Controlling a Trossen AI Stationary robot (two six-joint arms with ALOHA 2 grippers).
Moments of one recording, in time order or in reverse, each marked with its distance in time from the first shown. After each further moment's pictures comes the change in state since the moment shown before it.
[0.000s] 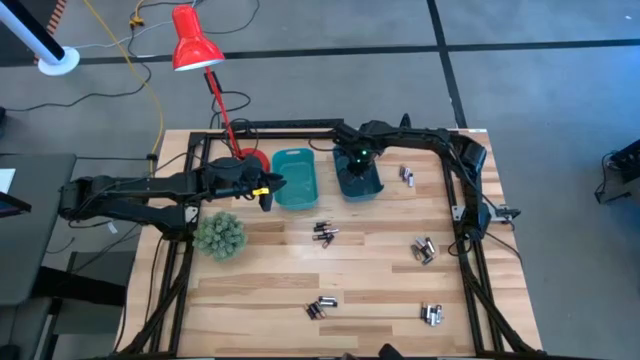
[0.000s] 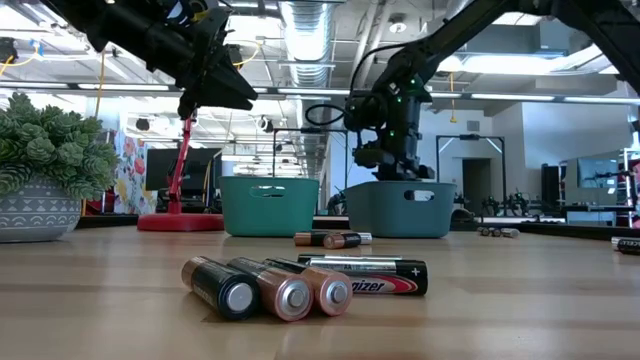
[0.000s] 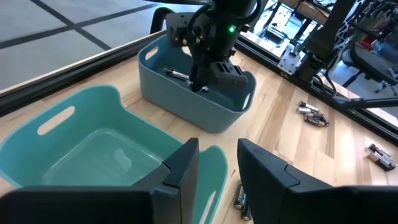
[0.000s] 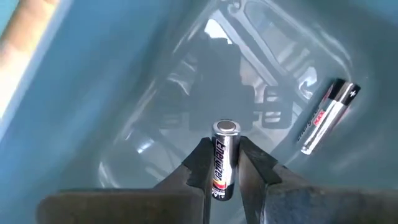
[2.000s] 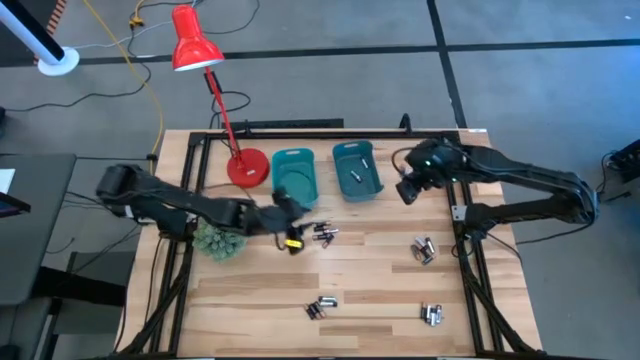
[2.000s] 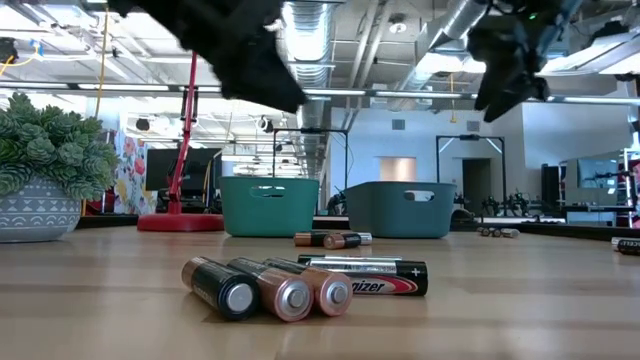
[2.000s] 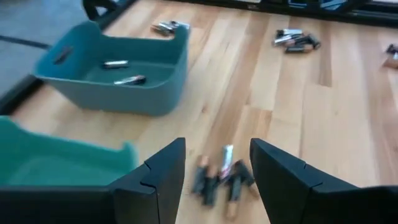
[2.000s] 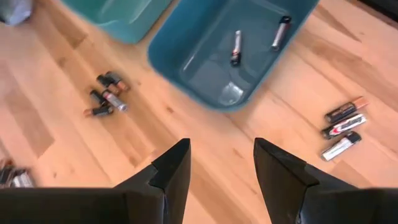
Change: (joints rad) left arm -0.410 0.469 0.300 -0.041 -0.328 0.132; right arm 0.211 -1.038 -0.552 -0.014 0.079 0.263
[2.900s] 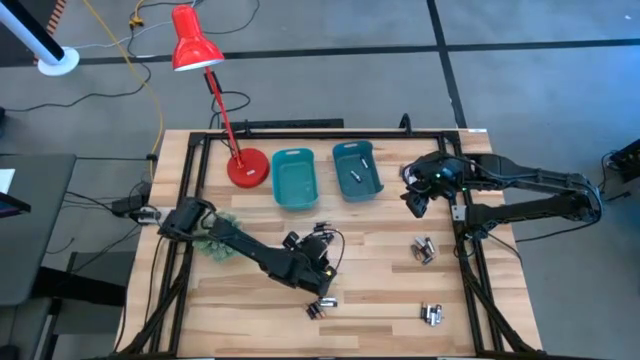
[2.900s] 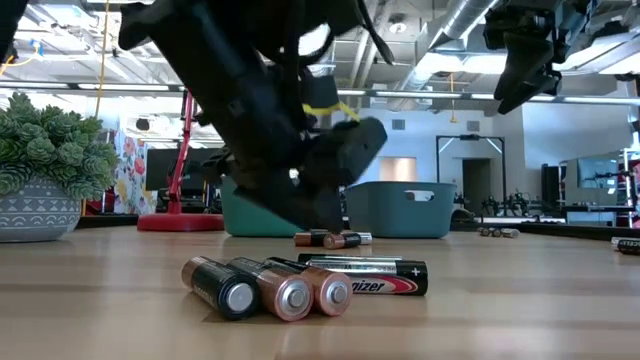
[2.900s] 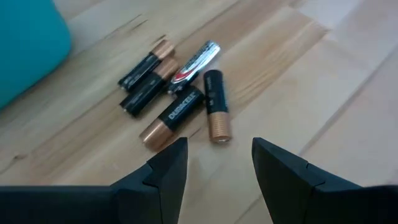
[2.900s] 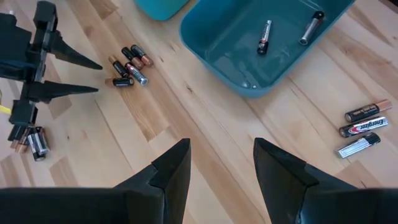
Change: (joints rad) left arm -0.202 0.627 0.442 -0.426 -0.297 -0.796; right arm 0.109 -0.081 -0.035 -0.023 0.000 -0.037
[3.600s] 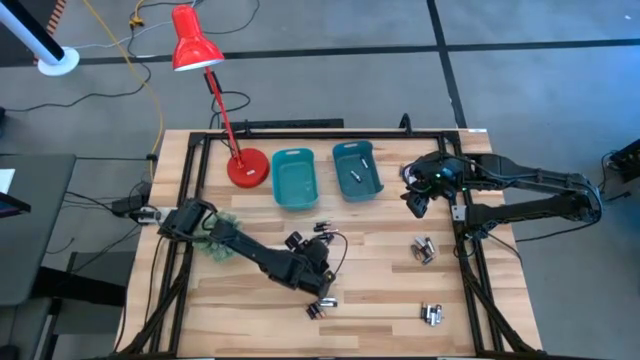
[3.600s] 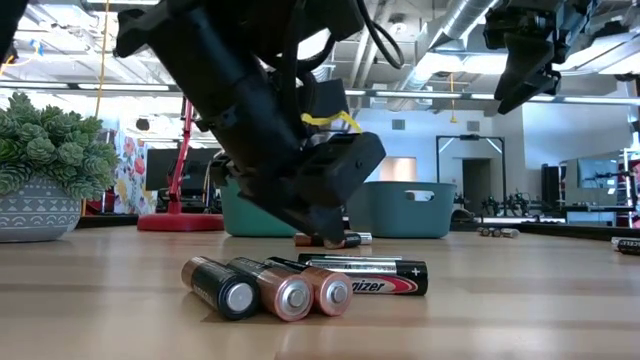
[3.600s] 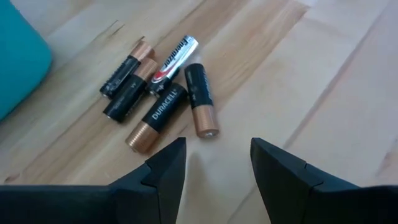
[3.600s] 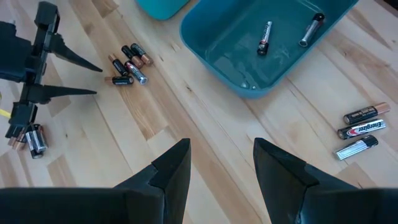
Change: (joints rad) left arm -0.006 0.007 -0.012 0.044 0.016 0.159; right arm 0.000 0.000 0.000 -0.001 0.000 -0.018
